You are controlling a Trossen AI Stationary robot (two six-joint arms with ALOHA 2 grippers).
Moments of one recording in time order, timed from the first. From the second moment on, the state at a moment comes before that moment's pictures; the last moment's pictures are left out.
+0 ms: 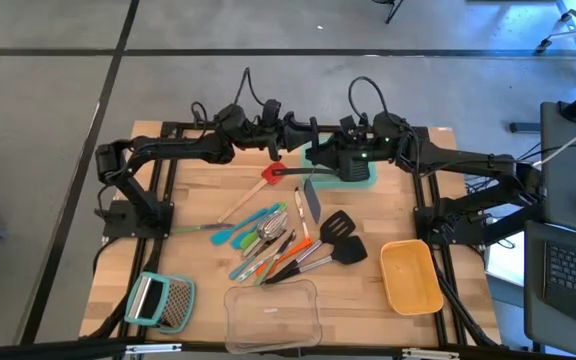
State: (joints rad) left arm 0.38 1.62 1.15 0.83 0.41 -0.76; right arm -0.27 1.28 1.02 0.16 -0.34 0.60
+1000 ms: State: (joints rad) left arm 0.52 1.36 1.15 0.17 0.55 -0.61; right arm -0.37 1.33 1.27 -0.50 -0.14 -0.42
